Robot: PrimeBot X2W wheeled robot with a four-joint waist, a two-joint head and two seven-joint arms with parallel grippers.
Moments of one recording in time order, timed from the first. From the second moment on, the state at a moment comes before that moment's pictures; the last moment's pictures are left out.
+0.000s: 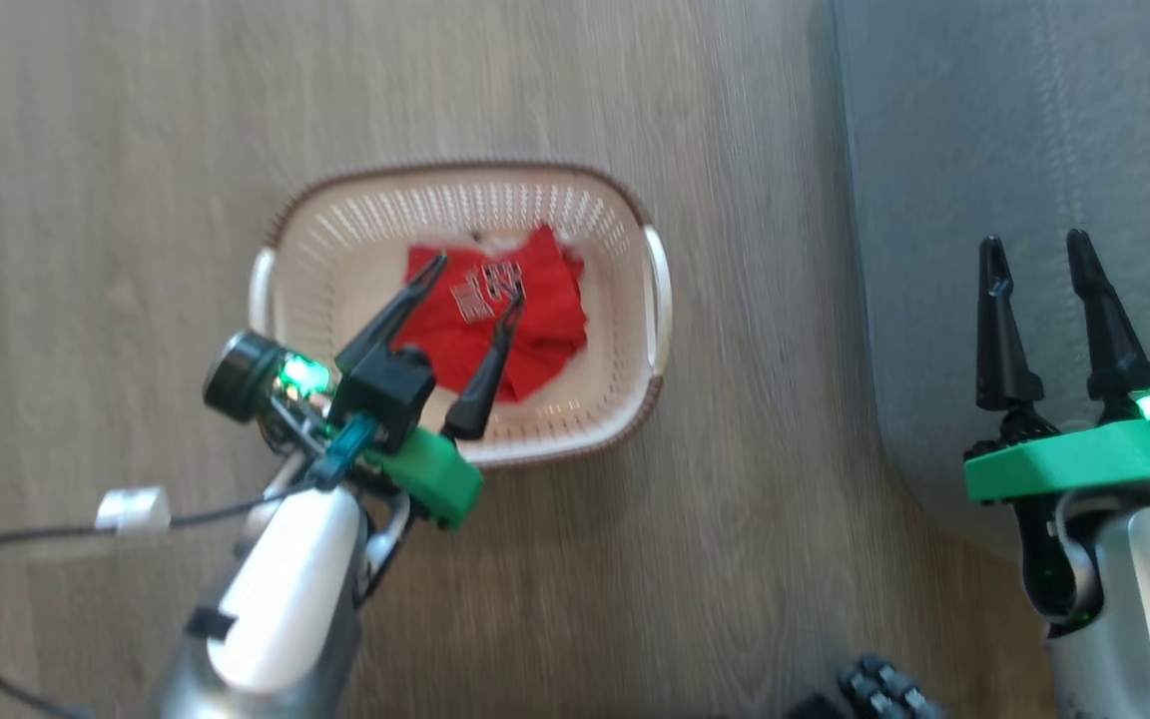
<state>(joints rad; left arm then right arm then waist) -0.36 0.06 -0.34 0.27 0.01 -0.08 -0.26 -0.20 -0.14 -0.03 0.12 0.29 0.13 -0.26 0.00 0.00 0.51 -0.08</state>
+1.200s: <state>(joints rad) -1.16 0.12 -0.61 1.25 0.14 -0.02 -0.25 -0.22 -0.06 0.20 -0.05 0.33 0.13 -0.26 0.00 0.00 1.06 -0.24</state>
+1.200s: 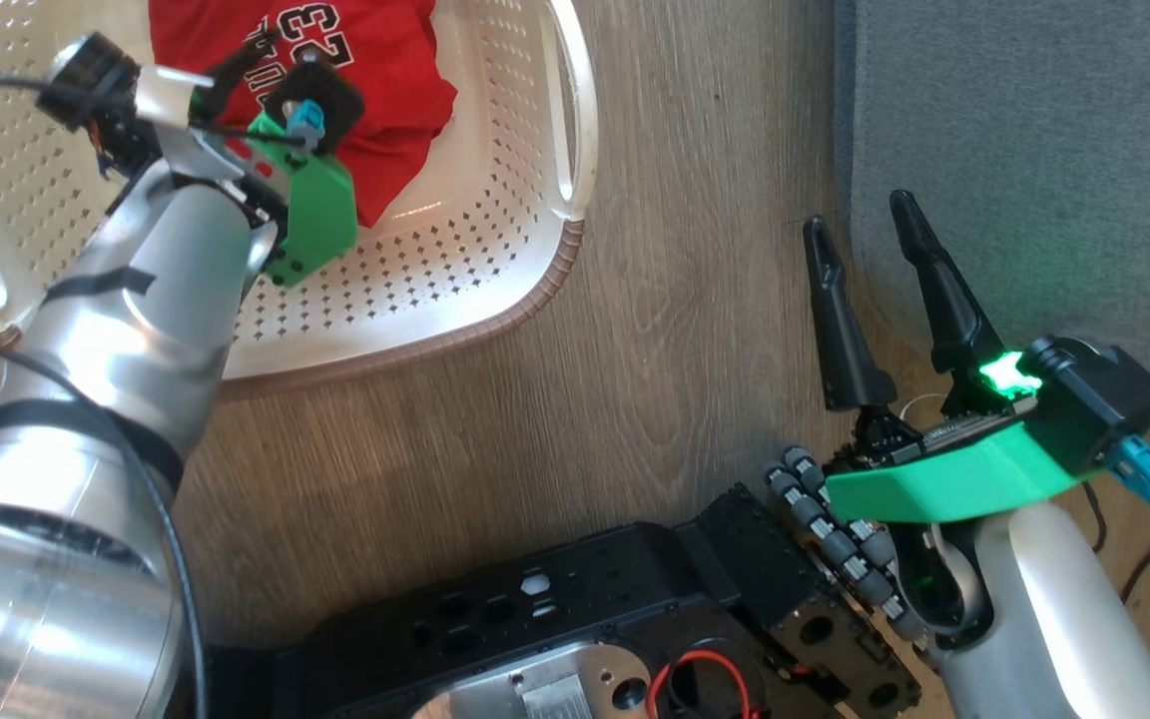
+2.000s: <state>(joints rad) -1.19 0.10 -0.65 1.30 0.11 -0.07 0.11 -0.21 -0.06 0.22 -0.08 0.34 0.13 -0.26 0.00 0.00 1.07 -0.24</state>
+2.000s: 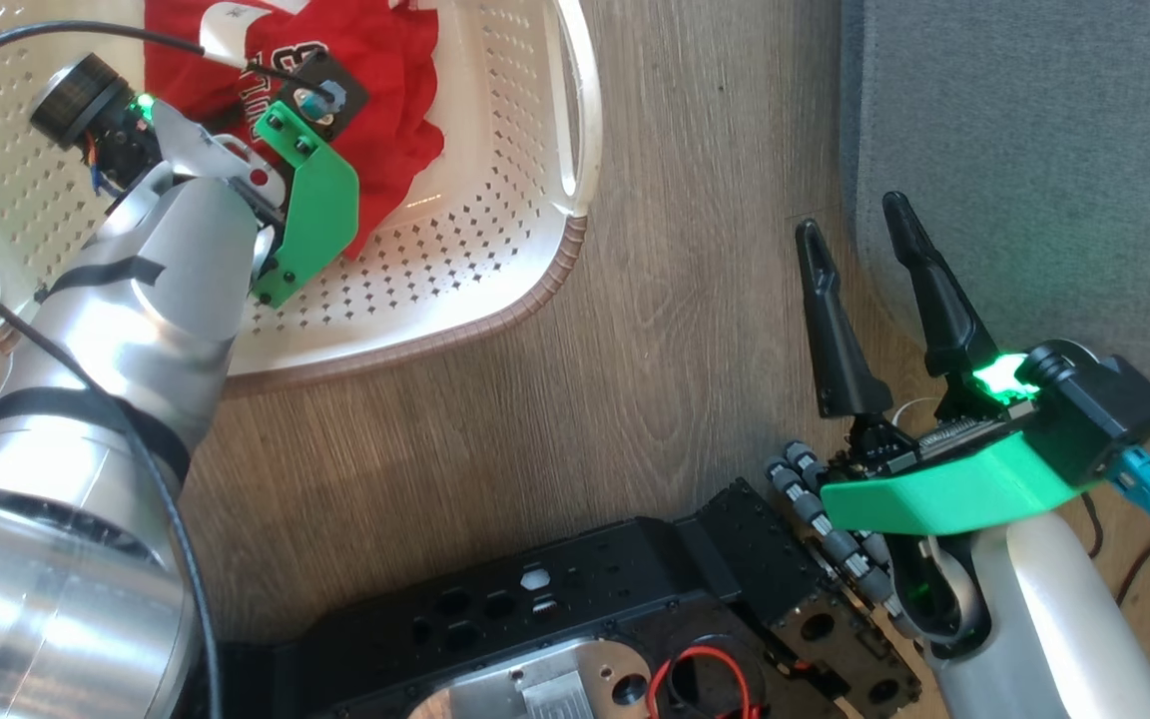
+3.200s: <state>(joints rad) -1.07 0.12 -0.62 1.30 -0.04 -0.03 -0.11 -0.33 -0.06 0.25 0.02 0.40 0.13 -0.26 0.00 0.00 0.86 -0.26</state>
